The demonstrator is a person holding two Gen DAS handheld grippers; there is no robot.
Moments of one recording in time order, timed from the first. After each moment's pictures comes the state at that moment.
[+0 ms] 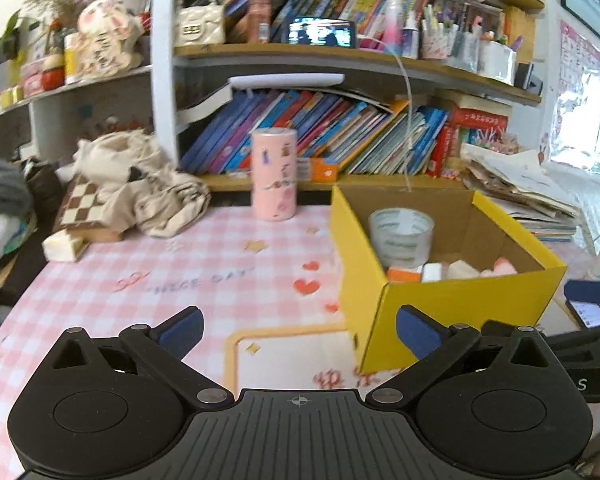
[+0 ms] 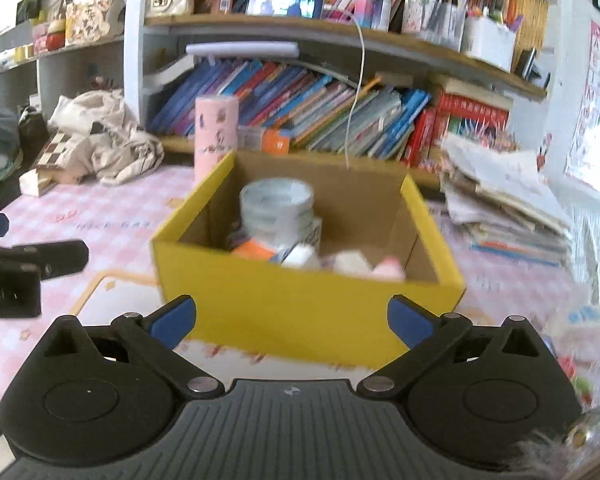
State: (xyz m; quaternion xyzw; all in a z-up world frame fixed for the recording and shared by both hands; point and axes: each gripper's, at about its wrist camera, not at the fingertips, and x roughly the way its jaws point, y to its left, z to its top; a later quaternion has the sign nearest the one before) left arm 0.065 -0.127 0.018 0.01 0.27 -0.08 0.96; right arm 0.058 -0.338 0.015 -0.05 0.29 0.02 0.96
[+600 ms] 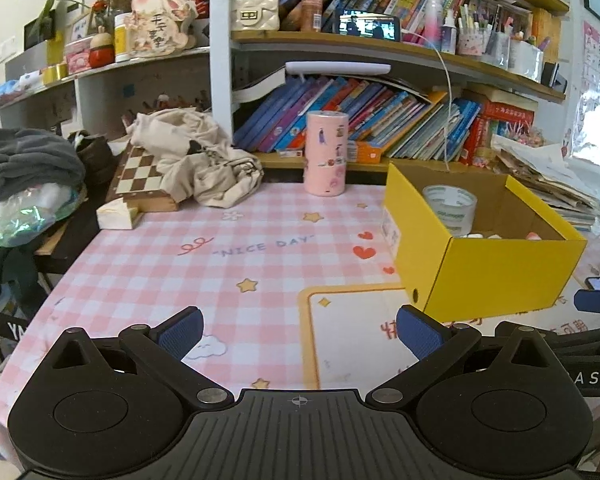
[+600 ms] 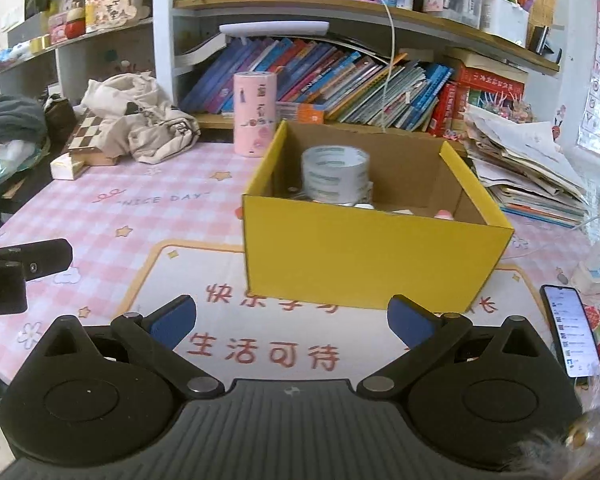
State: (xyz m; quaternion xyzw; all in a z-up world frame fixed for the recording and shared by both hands) left arm 0.027 -0.065 0.013 0.01 0.29 -0.05 0.96; right arm 0.025 -0.281 0.007 -0.03 0.32 0.04 0.95
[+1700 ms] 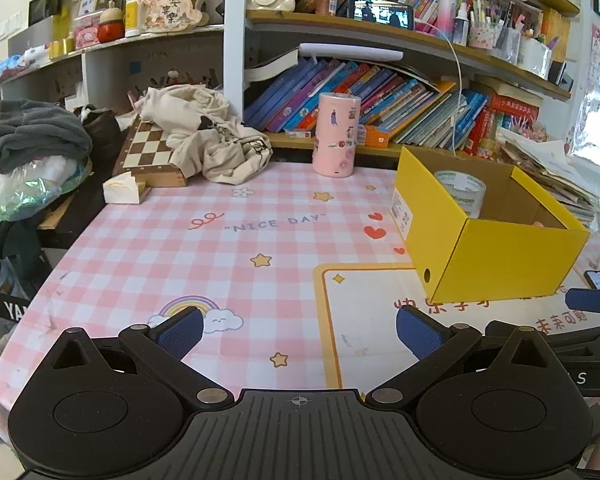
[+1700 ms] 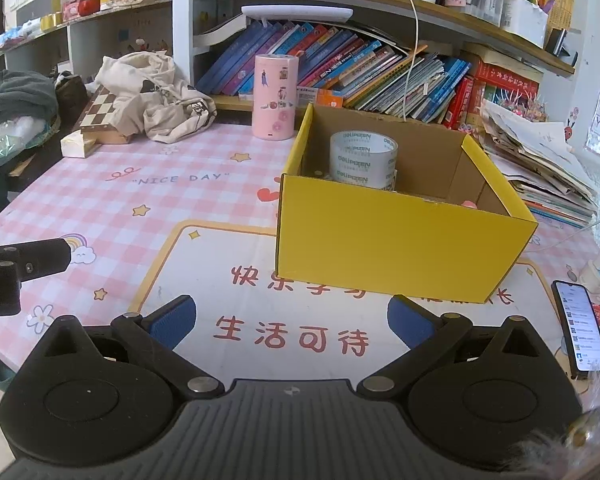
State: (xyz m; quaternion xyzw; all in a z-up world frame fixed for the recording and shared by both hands) left arm 0.023 -0.041 0.006 -0.01 0.31 -0.06 0.95; right arm 0.023 -0.256 0.000 -0.05 0.34 0.04 0.94
